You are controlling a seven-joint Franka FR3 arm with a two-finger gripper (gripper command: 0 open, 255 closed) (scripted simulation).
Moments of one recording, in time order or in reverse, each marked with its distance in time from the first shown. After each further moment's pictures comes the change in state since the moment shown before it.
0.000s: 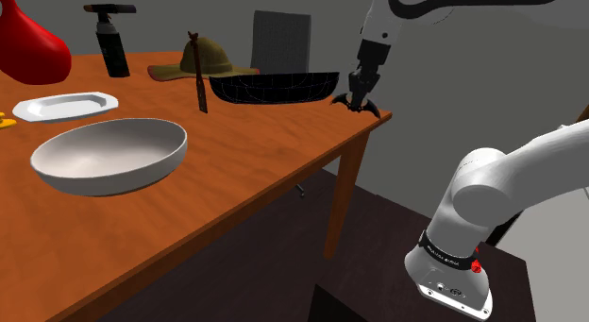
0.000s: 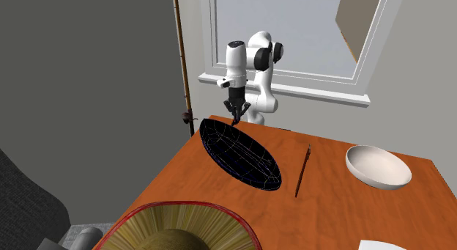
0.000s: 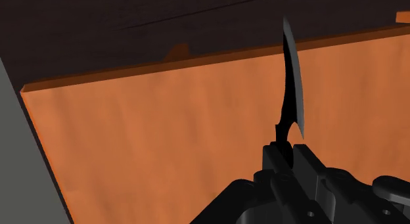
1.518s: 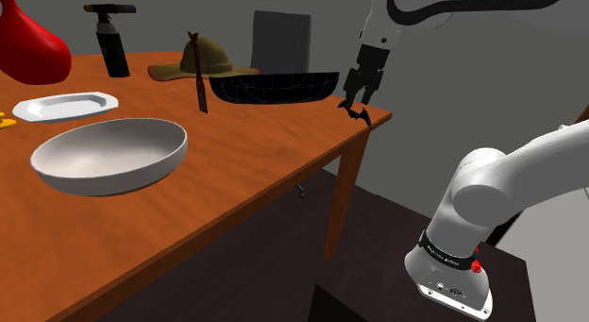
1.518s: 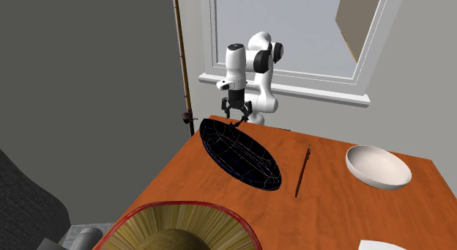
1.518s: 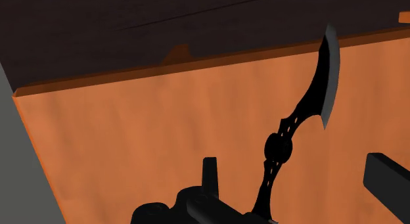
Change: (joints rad) arm -0.002 -0.004 -0.004 -0.031 -0.002 0.027 -0.004
